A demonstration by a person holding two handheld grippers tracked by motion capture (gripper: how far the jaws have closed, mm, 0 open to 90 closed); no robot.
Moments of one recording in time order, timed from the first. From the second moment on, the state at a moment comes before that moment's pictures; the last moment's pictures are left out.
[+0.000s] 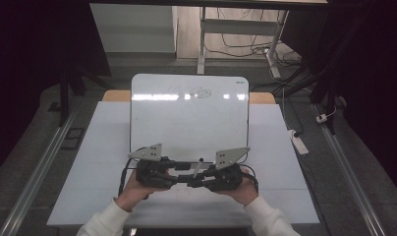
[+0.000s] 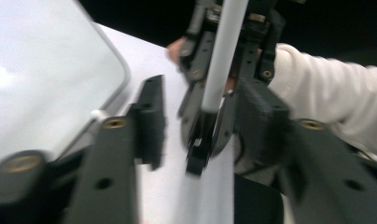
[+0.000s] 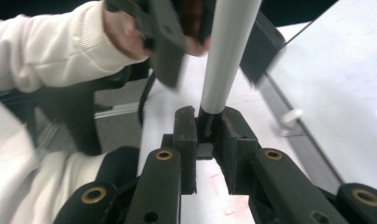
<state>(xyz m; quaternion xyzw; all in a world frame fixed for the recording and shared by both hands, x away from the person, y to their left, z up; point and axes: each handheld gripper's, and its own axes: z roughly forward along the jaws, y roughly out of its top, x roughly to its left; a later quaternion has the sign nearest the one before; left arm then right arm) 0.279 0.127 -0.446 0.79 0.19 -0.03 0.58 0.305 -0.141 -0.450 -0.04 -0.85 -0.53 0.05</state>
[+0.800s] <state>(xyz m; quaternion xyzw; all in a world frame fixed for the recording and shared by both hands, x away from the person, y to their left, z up) 0.228 0.226 -0.503 0.79 0.41 0.13 0.43 0.366 -0.156 -0.405 -0.23 -0.74 -0.60 -0.19</state>
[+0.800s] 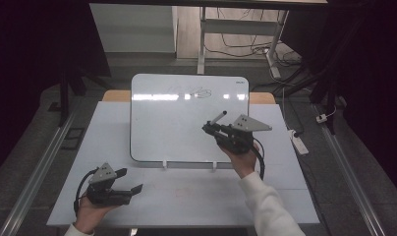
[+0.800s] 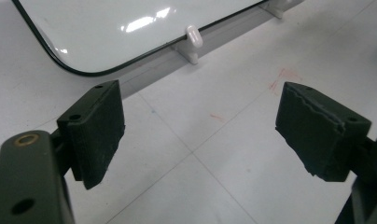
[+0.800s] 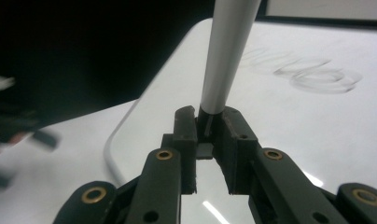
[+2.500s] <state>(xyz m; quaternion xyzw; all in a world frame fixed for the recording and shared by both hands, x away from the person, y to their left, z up) 0.232 0.232 -0.516 0.79 0.41 0.15 0.42 0.496 -0.017 -0.394 -0.26 -0.75 -0.56 -0.25</state>
